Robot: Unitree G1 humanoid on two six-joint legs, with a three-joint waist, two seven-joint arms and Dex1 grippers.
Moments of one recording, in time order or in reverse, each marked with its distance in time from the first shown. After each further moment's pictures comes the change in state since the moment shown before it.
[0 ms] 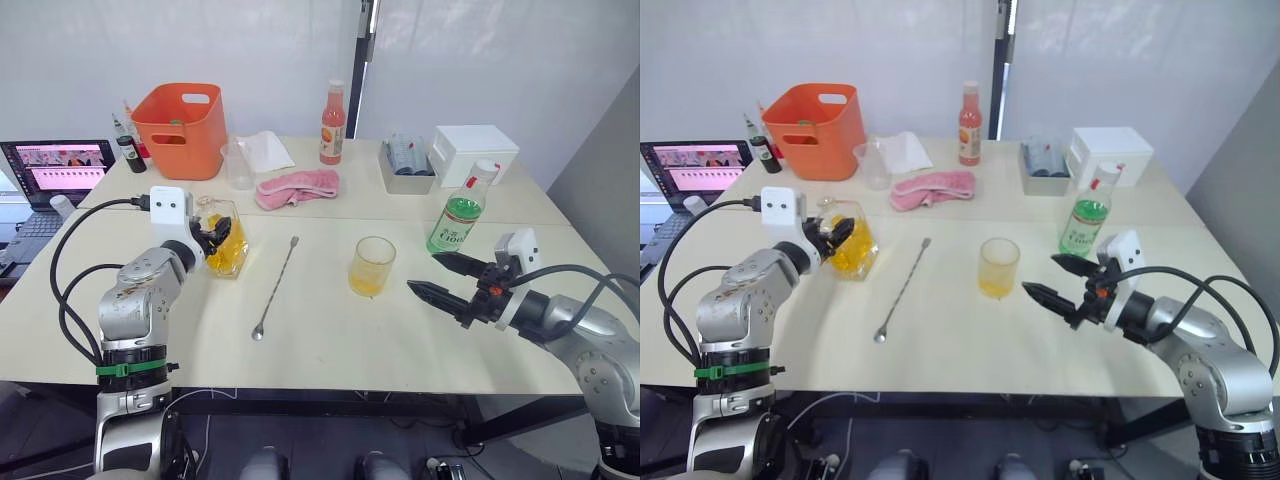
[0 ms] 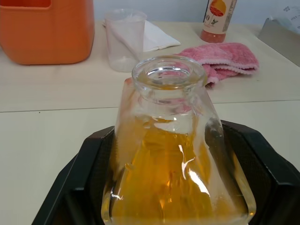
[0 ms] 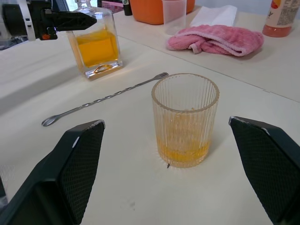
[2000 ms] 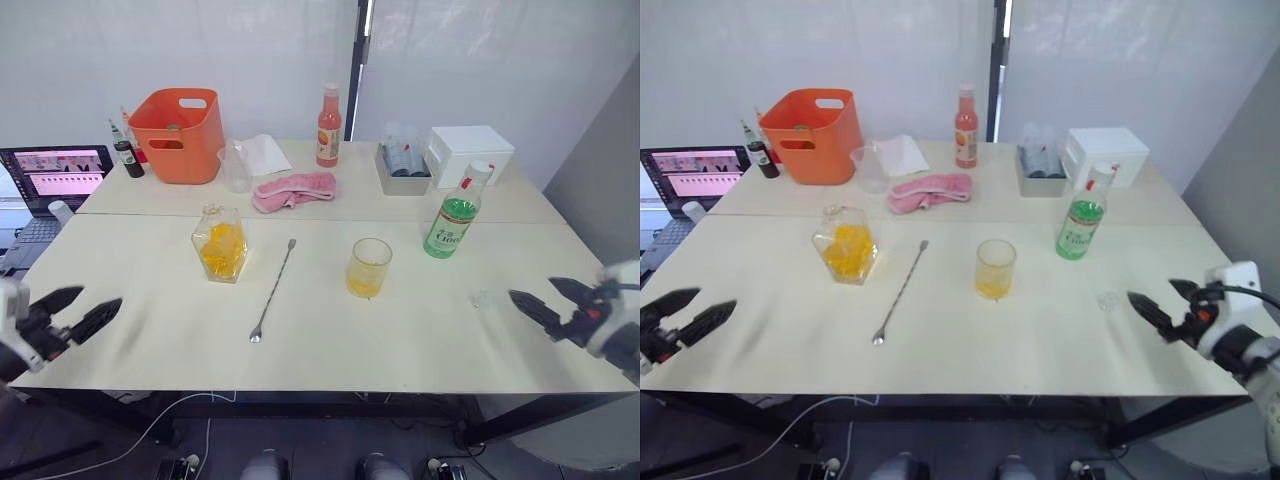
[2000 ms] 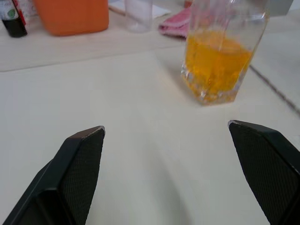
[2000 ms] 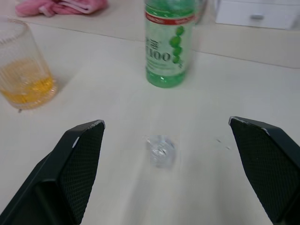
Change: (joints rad) left arm 0.673 0.433 0.398 0.206 -0.274 -0.429 -0.741; right arm 0.278 -0.081 -0.342 0.215 -0.140 -0.111 -0.074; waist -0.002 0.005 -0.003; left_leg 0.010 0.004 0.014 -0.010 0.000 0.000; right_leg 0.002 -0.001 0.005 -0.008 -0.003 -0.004
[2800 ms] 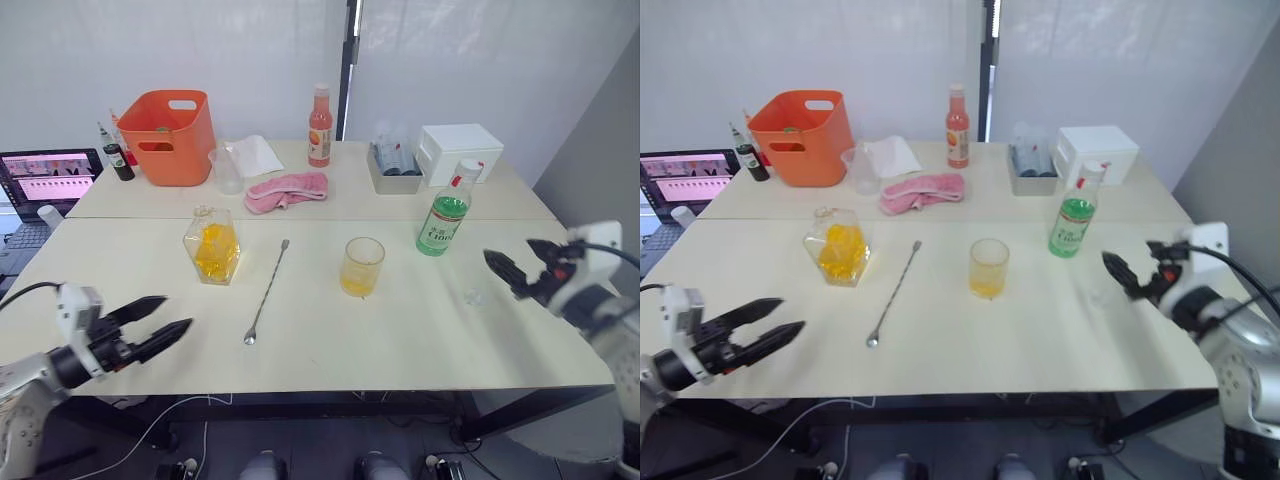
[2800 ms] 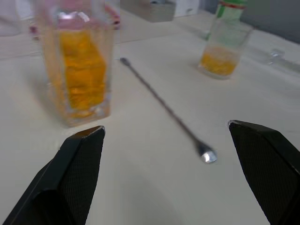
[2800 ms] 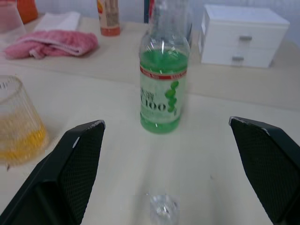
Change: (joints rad) left arm 0.039 -0.106 -0.212 -0.446 -0.202 0.176 -0.004; right arm -0.355 0.100 0.184 -0.054 -0.012 0.114 -0.231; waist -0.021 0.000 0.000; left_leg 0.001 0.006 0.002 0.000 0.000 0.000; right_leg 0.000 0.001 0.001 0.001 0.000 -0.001
